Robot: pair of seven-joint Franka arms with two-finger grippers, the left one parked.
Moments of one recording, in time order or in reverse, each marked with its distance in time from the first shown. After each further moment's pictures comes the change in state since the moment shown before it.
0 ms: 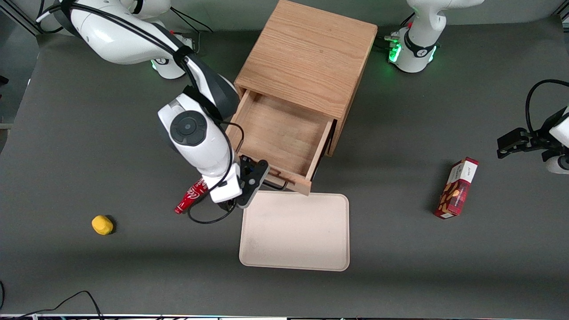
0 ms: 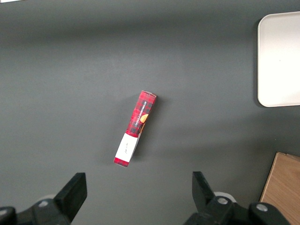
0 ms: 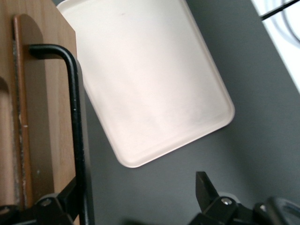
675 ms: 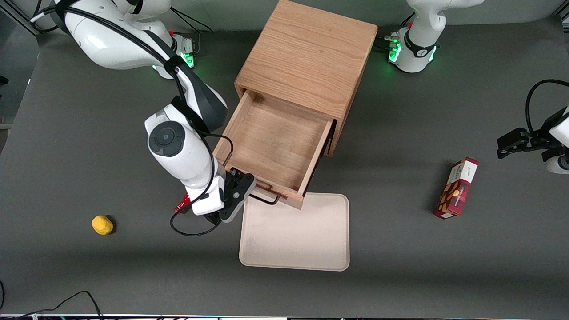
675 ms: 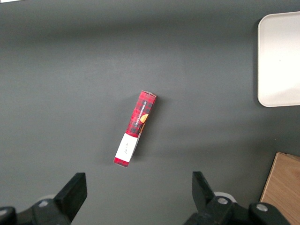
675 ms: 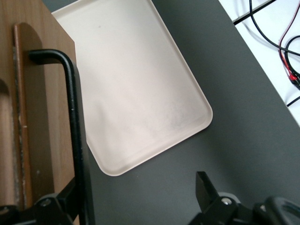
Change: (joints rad) arm -0.005 0.008 -0.062 0.012 0.086 0.064 -0.022
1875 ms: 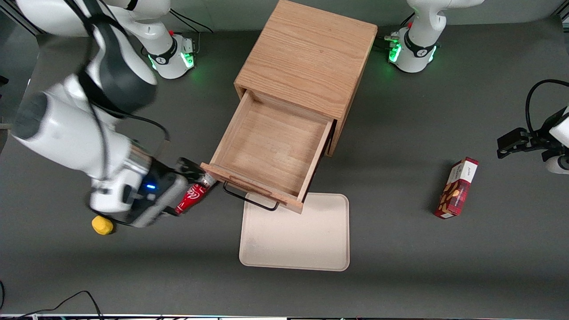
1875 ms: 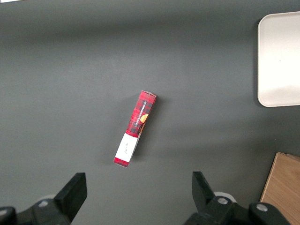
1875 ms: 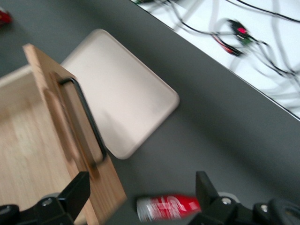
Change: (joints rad) arm -0.166 -0.244 -0.047 0.053 0.229 -0.258 0.127
